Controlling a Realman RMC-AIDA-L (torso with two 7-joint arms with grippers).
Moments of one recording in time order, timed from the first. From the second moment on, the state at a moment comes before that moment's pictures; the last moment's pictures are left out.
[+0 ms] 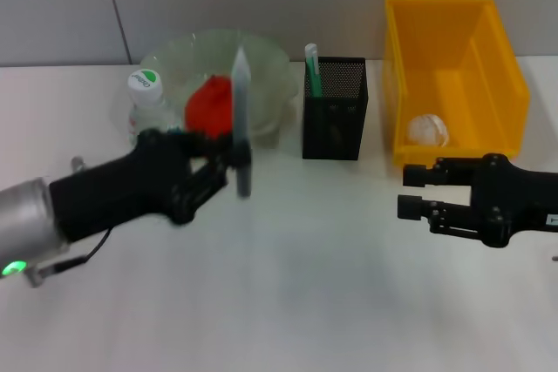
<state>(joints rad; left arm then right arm) -0.30 -1.97 1.48 0.75 1.02 1.39 -1.21 0.45 2.07 -0.70 -0.82 -1.88 -1.78 1.49</state>
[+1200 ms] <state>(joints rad) -0.35 -2.05 1.27 0.68 1.40 1.52 -1.21 0.63 2.08 -1.15 -0.76 -1.64 -1.56 1.45</state>
